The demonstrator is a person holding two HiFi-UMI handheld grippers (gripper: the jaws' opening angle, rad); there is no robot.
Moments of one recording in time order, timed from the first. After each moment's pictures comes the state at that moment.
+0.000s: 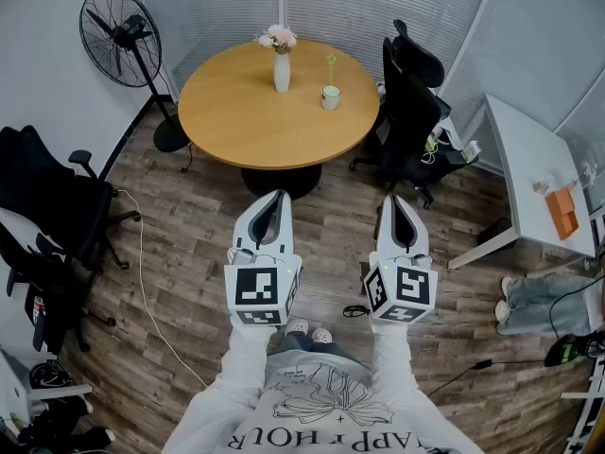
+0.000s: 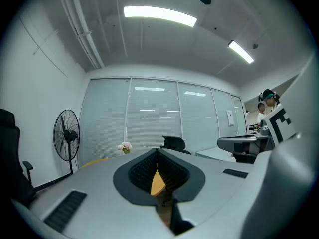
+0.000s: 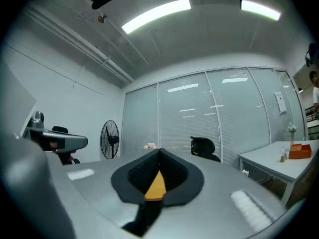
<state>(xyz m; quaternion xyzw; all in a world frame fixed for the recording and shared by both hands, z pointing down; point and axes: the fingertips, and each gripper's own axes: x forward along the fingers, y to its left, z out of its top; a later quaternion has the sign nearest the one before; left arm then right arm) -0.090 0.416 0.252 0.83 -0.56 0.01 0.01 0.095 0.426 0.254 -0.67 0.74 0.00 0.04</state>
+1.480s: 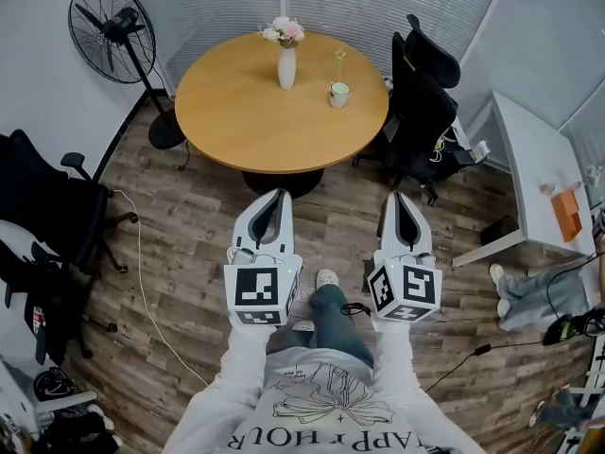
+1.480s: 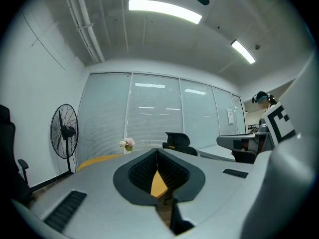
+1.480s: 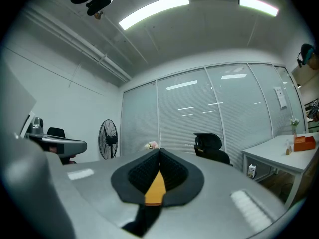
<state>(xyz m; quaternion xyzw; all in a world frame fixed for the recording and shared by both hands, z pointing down) -0.127 0.345 0.275 0.83 -0.55 0.02 0.02 0.060 0.357 0.271 -0.67 0.74 -0.02 0.05</state>
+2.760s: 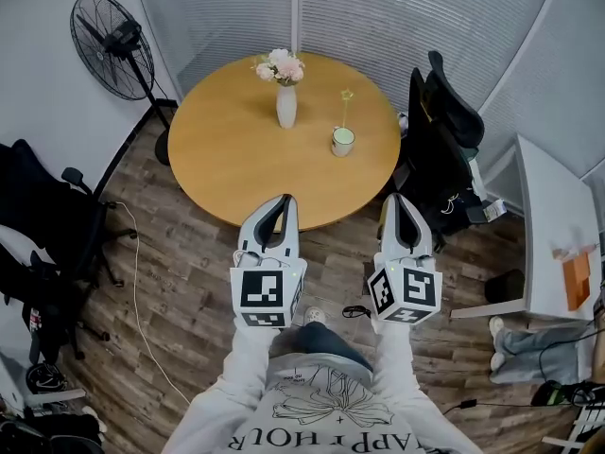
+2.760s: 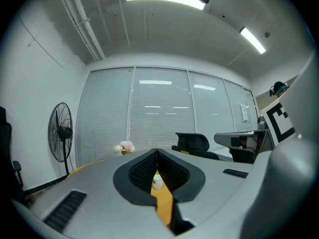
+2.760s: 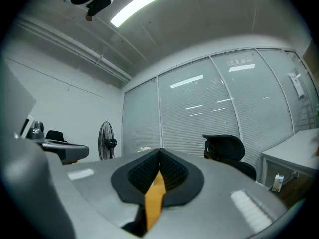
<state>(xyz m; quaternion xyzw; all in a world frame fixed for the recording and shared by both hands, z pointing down) -0.045 0.139 0.273 0.81 -0.58 0.02 0.01 0.133 0.131 0.267 -0.63 0.78 -0.02 0.06</state>
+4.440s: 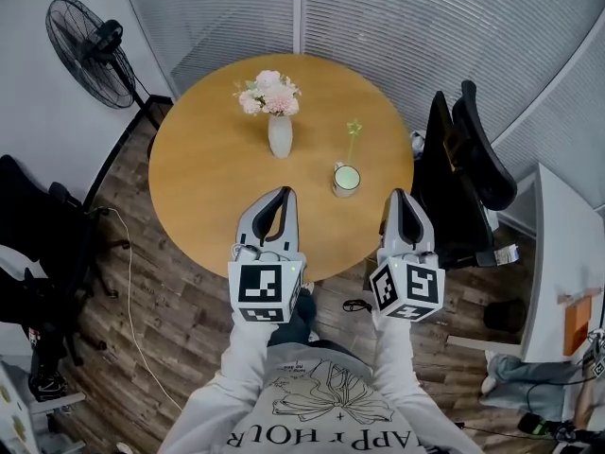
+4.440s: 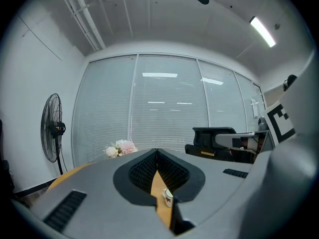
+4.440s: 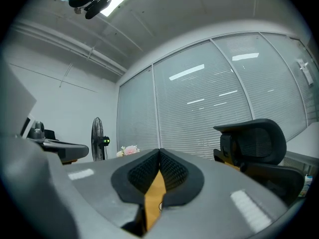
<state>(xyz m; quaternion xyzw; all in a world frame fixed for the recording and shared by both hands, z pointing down) -0.041 -0.085 0.301 0.80 -0.60 0.04 0.03 0.142 -0.098 0.298 -0.62 0.78 -0.04 0.06</state>
